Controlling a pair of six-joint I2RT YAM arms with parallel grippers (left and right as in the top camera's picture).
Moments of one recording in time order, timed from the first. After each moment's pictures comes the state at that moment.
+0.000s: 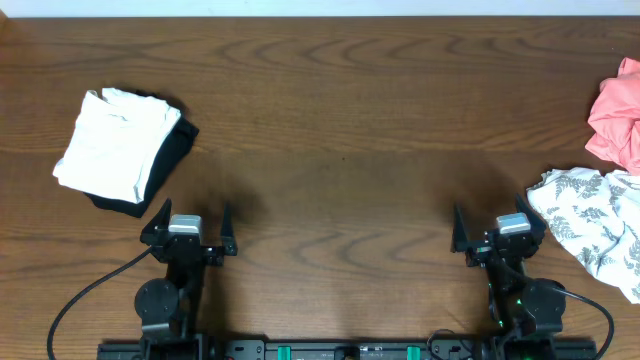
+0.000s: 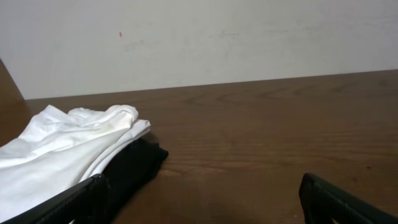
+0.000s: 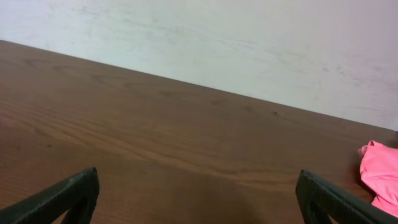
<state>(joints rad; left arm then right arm) 0.08 0.01 0.02 -0.10 0.14 0.07 0.05 0.01 0.01 -0.06 -0.07 -0.14</state>
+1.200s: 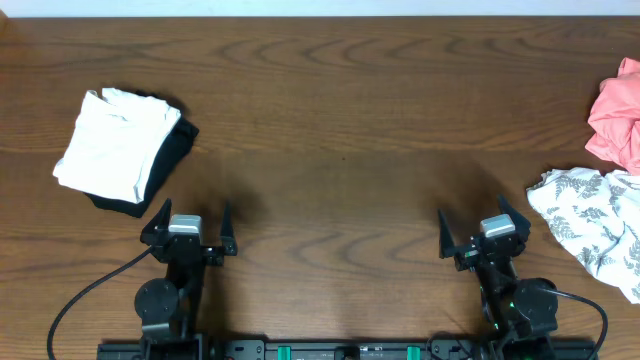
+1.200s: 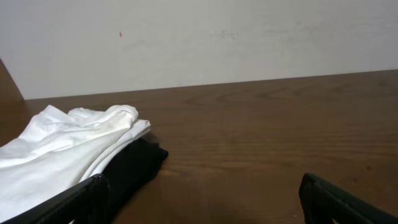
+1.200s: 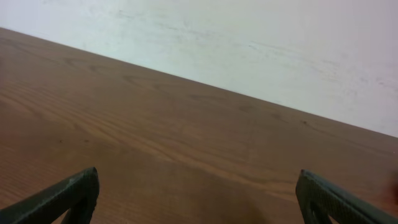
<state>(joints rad) 0.08 0.01 0.02 -0.10 0.14 0.07 0.18 0.01 0.01 -0.07 -0.06 -0.14</state>
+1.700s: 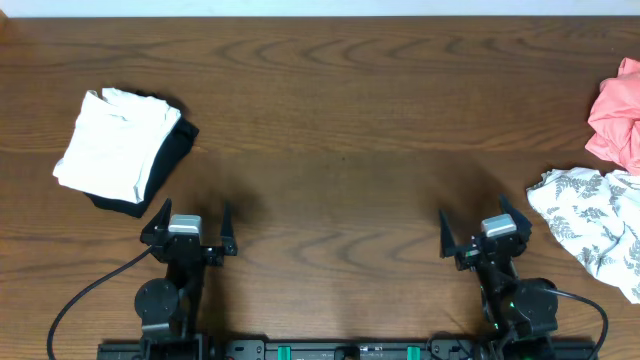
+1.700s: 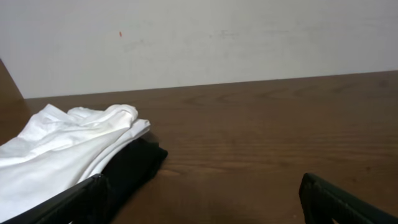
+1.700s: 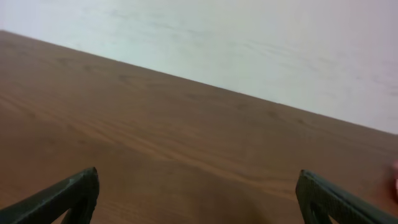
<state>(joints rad) 0.08 0.01 0.02 -0.10 0.14 0.05 0.18 0.01 0.01 -0.07 -0.02 -0.13</state>
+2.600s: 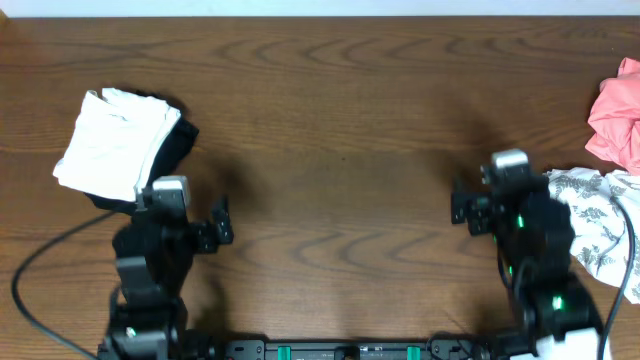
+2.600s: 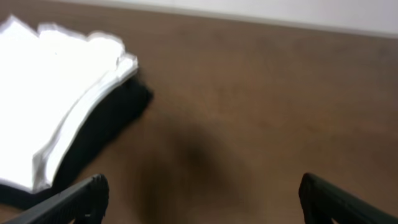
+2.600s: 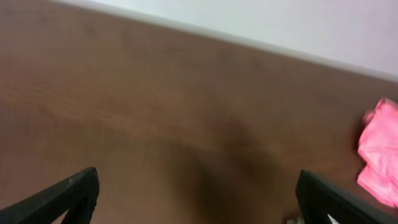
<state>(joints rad) 0.08 0.56 0.50 -0.48 0.15 -0.08 0.18 0.74 0.61 -0.39 0.09 -0.09</state>
